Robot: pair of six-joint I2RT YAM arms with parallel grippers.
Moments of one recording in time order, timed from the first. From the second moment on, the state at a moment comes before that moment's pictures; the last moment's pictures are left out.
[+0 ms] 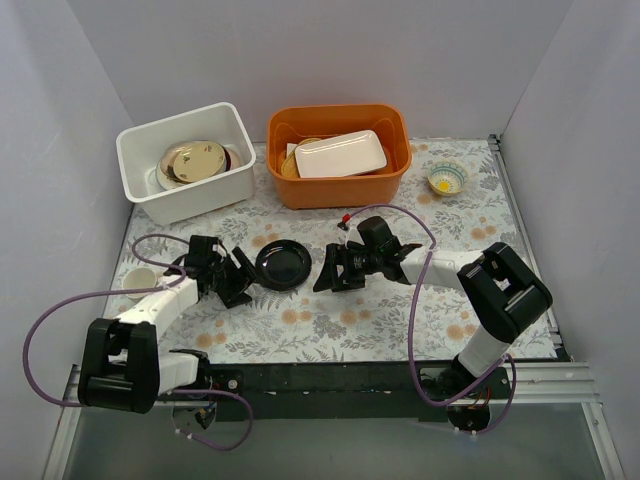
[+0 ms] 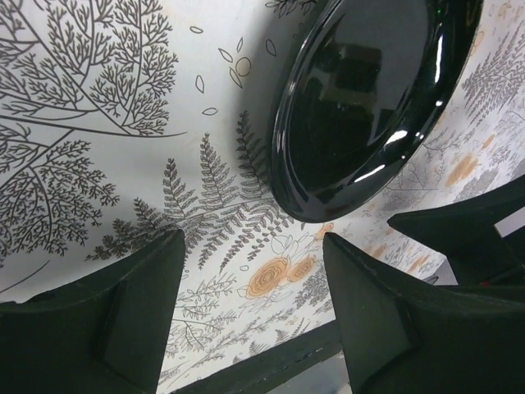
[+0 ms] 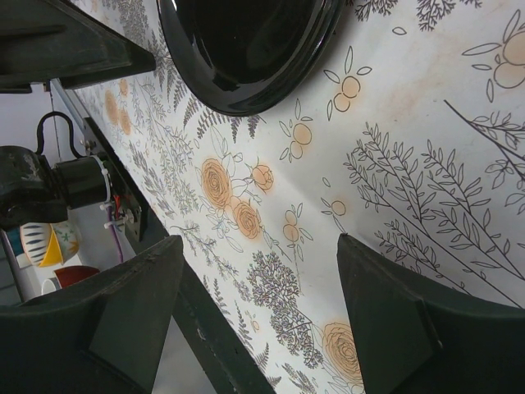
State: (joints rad) left arm -0.14 1.20 0.52 -0.34 0.38 -0.82; right arm 0.70 1.66 0.79 0.10 -0.60 0.66
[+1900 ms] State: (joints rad) left arm -0.17 1.37 0.56 -0.17 0.38 -0.89; right arm 0.70 1.66 0.79 0.10 -0.61 0.65
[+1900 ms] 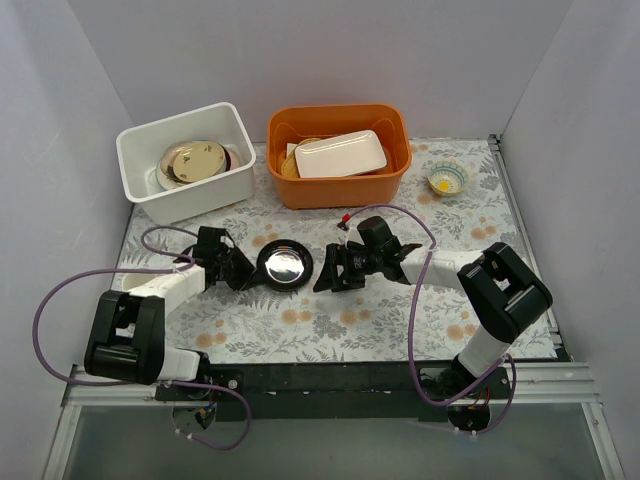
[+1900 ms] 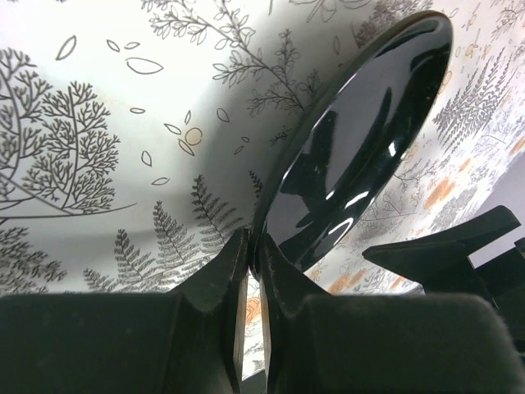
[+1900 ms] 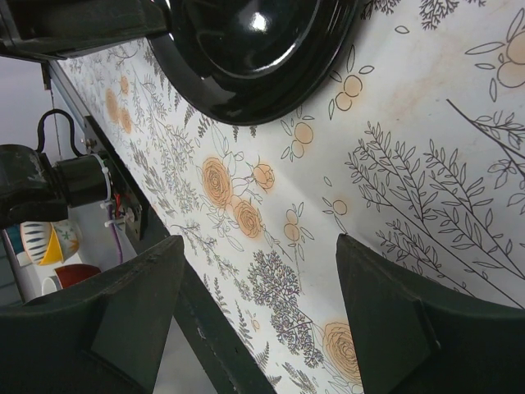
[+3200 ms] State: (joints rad) left arm -0.17 1.31 1.06 -0.53 0.26 -0.80; right arm 0.70 1.66 0.79 0.09 -0.61 0.65
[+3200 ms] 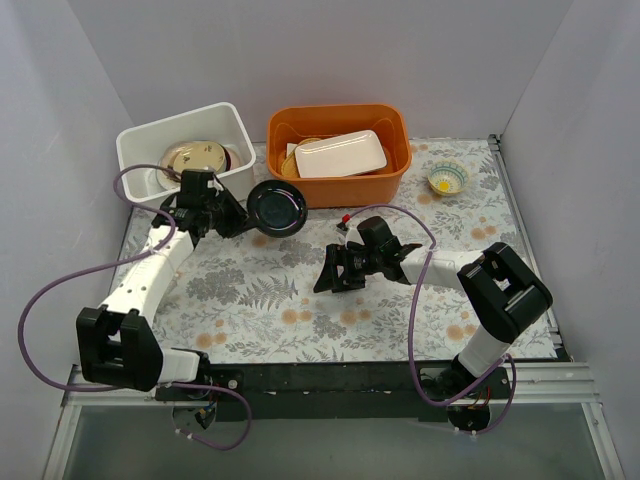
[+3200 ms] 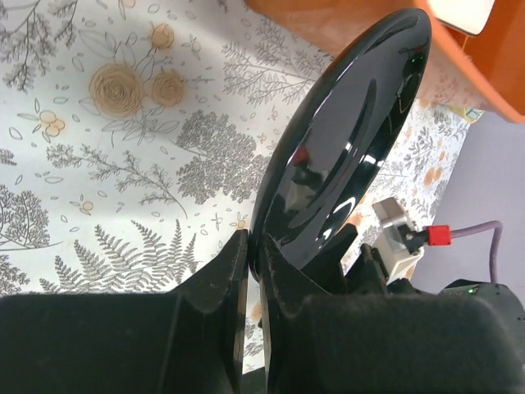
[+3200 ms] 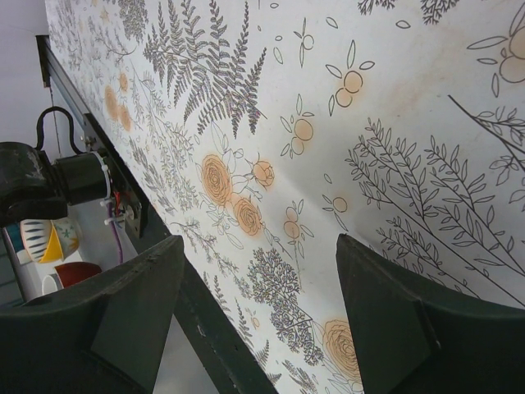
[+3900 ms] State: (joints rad) left arm -0.08 1.63 1.52 -0.60 0.29 -0.74; right arm 0.69 1.65 0.79 0.08 -0.62 0.63
